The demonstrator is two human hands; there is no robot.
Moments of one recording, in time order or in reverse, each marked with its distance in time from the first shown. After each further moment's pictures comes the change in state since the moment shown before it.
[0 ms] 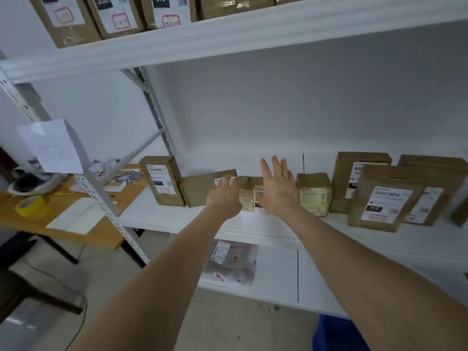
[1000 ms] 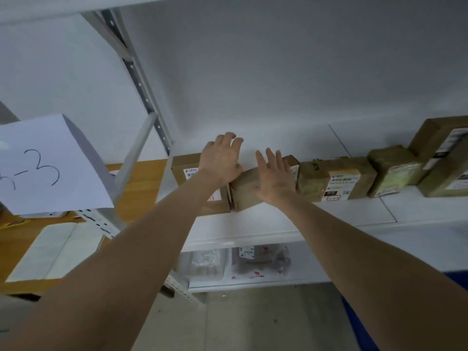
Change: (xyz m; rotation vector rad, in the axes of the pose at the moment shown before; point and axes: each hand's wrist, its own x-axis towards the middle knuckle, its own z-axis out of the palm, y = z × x) left_hand 0.150 -0.250 -0.014 0.116 0.212 0.458; right_hand 0.133 -0.200 0.127 -0.155 -0.139 0.219
